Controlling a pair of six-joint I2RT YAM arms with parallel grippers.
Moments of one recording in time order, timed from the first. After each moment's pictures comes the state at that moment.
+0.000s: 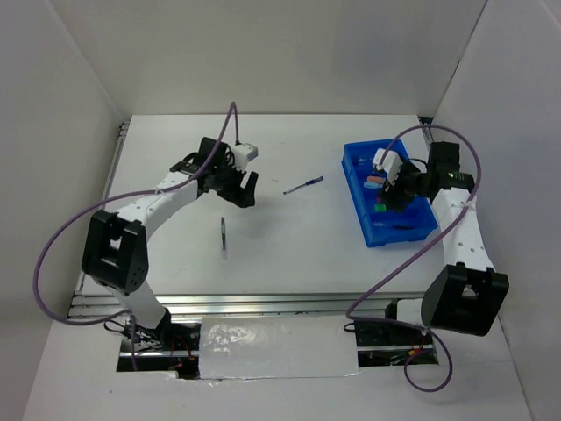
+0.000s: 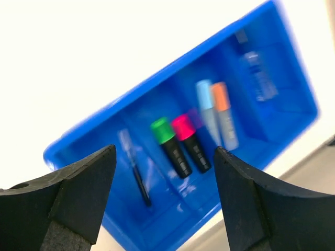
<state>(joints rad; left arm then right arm) -0.34 1.64 1.24 -0.48 0.32 0.07 -0.21 1.33 1.15 -0.82 -0.63 -1.29</state>
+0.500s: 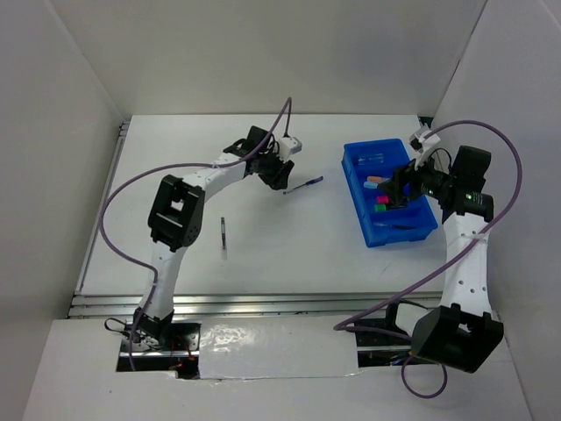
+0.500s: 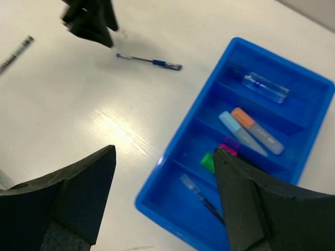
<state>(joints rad) -0.46 2.22 1.80 -0.41 0.40 0.27 -0.33 1.11 1.14 -0.63 -0.86 -0.53</state>
